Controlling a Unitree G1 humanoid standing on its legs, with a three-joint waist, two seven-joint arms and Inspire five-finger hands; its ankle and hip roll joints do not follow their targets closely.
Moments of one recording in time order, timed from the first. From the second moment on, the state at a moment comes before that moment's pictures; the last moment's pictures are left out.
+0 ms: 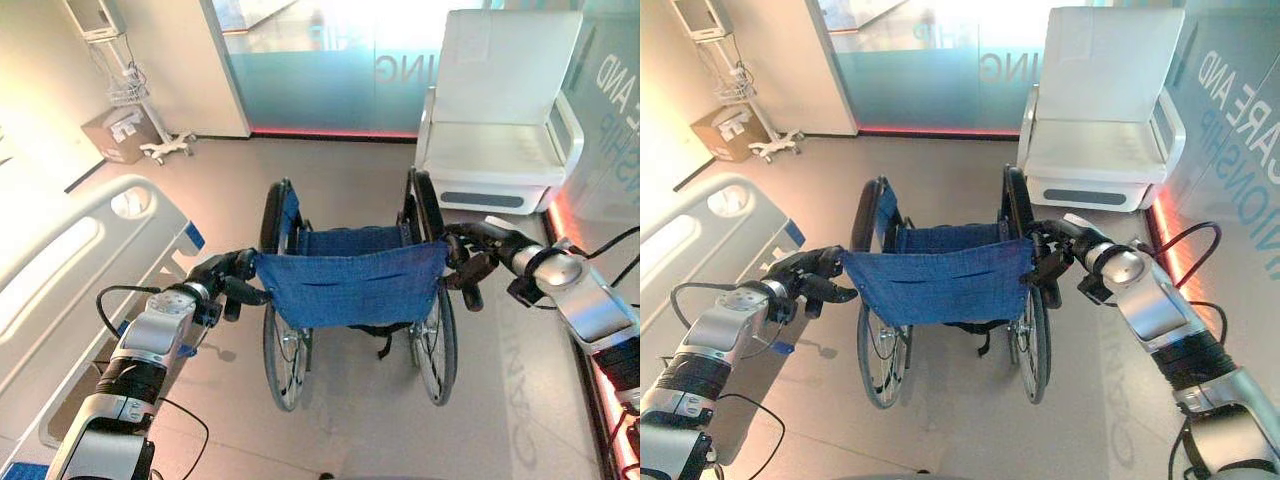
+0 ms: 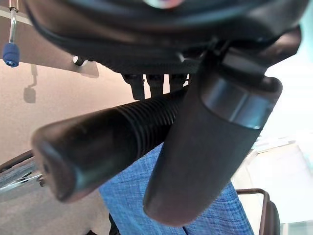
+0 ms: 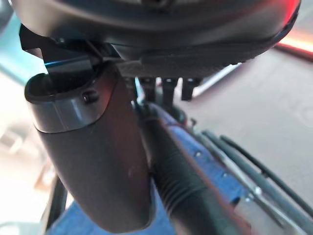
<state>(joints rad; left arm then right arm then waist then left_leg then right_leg) -0.40 0.66 -0.15 0.37 -0.25 0.52 -0.13 -0.51 -0.80 0.35 0.06 0.09 0.66 0.14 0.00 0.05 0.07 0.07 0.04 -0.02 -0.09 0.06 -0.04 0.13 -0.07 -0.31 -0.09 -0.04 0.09</state>
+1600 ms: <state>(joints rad) -0.45 0.64 -0.28 0.32 -0.23 0.50 0.02 -0.75 -0.70 0.32 0.51 -0.04 0.74 0.52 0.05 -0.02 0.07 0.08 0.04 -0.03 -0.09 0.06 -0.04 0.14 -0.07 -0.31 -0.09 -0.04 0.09</state>
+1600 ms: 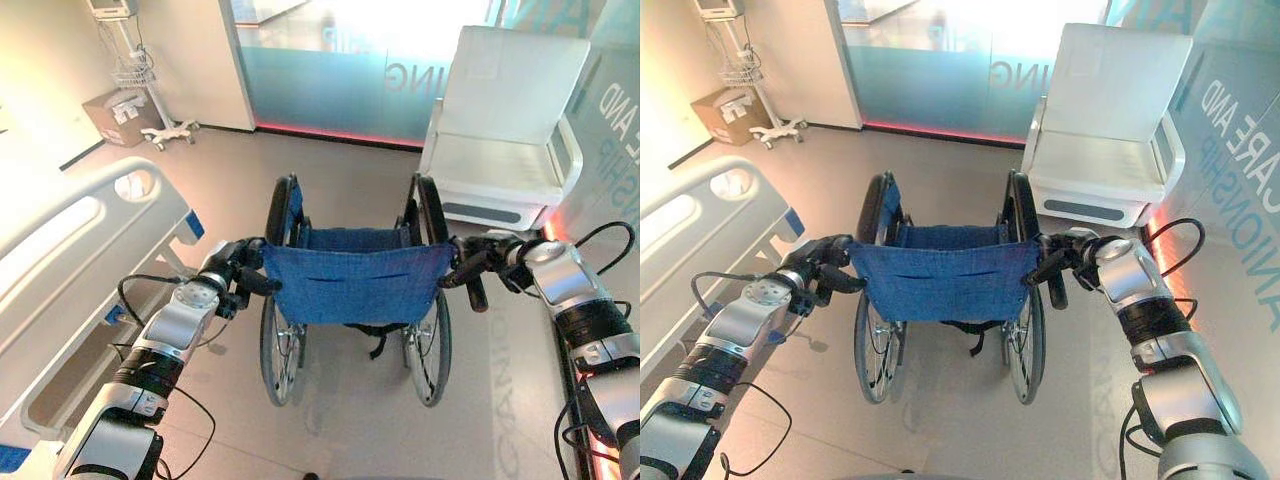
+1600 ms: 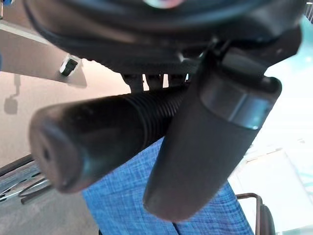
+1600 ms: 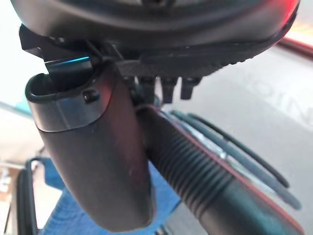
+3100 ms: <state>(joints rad) -0.44 0.52 -0.34 0.36 -0.15 0.40 0.31 -0.65 -0.54 0.41 0.42 -0.36 0.62 -0.02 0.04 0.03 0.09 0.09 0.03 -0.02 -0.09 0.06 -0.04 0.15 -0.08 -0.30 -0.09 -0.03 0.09</state>
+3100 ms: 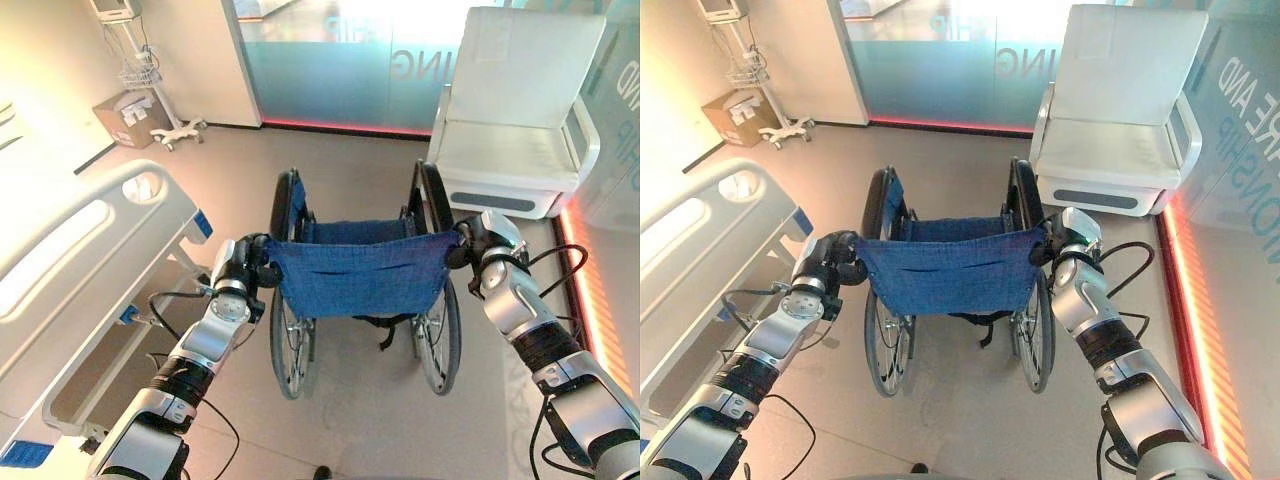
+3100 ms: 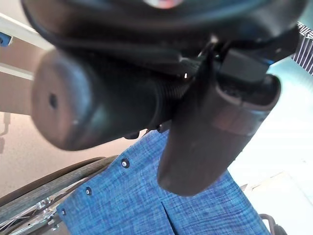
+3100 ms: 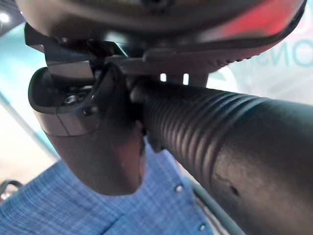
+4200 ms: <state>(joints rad) -0.52 0.42 -0.39 0.50 -0.17 0.34 0.31 -0.69 -0.66 0.47 0.63 -0.19 0.43 -0.03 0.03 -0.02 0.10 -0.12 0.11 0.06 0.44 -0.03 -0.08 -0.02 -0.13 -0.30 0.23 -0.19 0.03</state>
